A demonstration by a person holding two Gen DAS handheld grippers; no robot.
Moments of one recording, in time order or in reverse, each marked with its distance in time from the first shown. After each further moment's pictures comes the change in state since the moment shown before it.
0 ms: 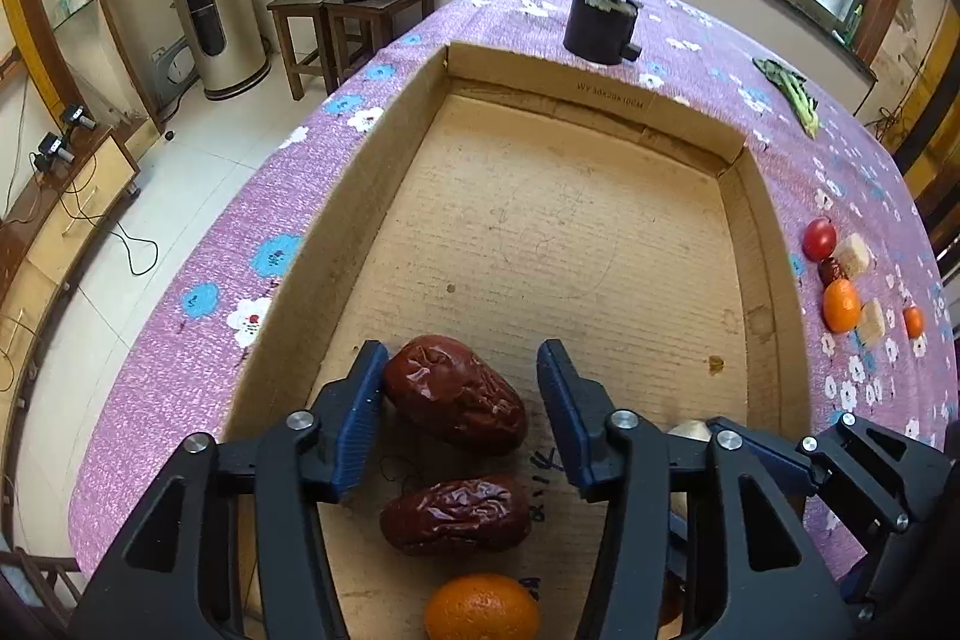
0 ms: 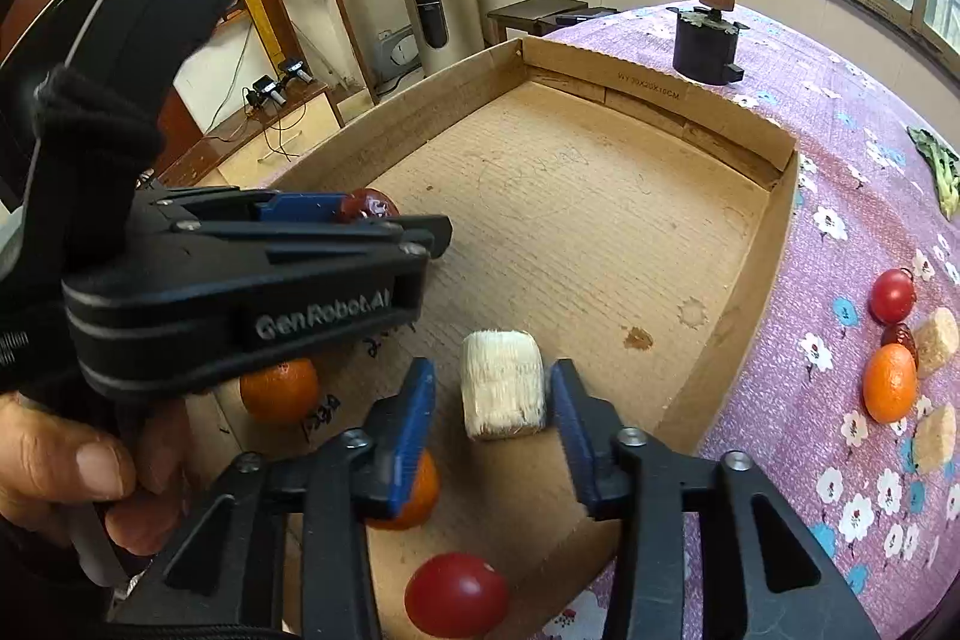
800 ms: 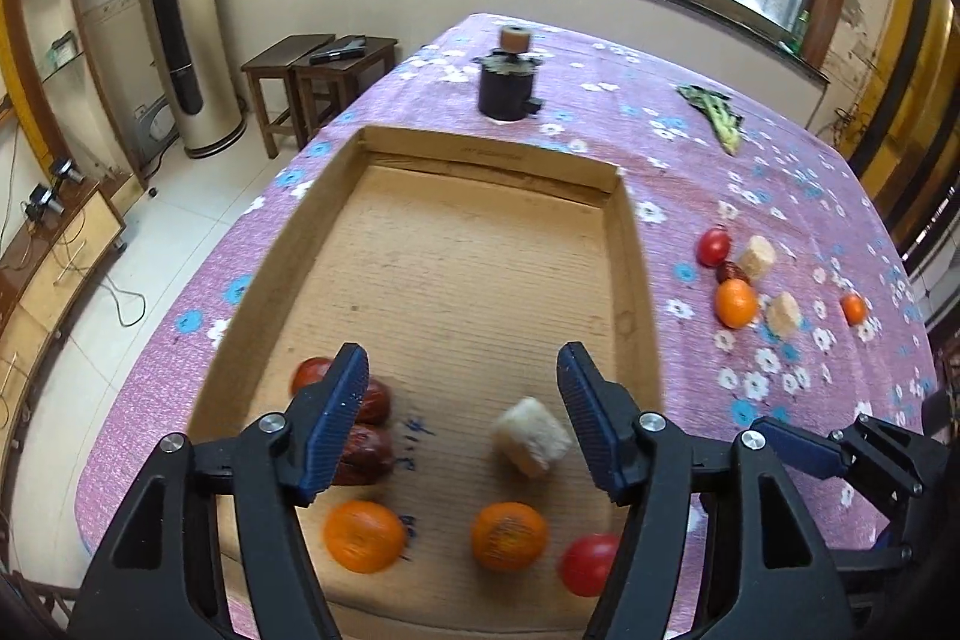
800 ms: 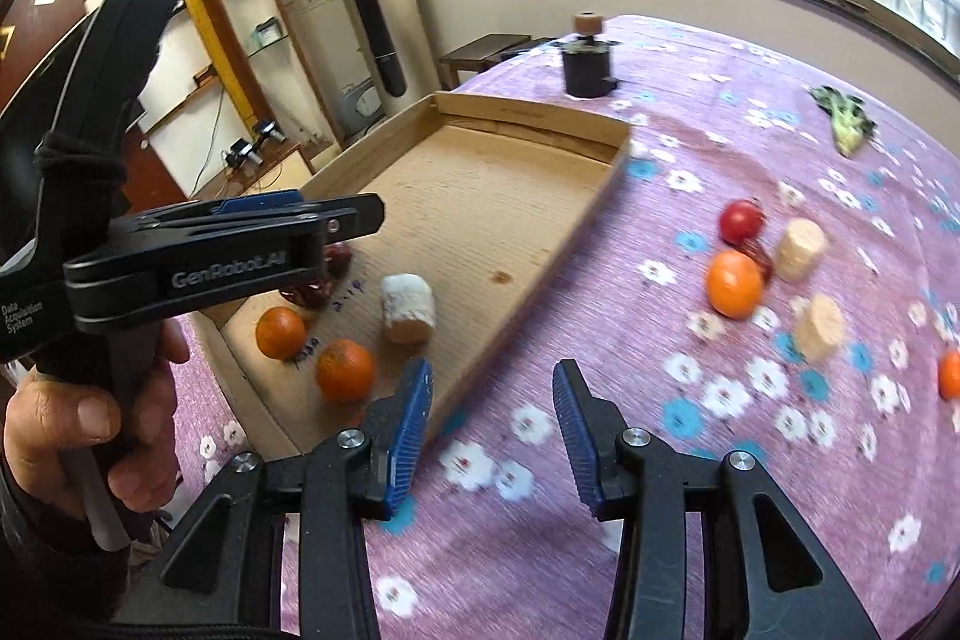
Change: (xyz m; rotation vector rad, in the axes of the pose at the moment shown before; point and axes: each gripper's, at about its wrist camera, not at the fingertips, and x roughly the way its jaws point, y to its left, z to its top) left arm -0.059 -0.048 -0.013 0.071 -0.123 -0.056; right arm -0.093 -0.051 -0.053 0.138 -0.106 -0.033
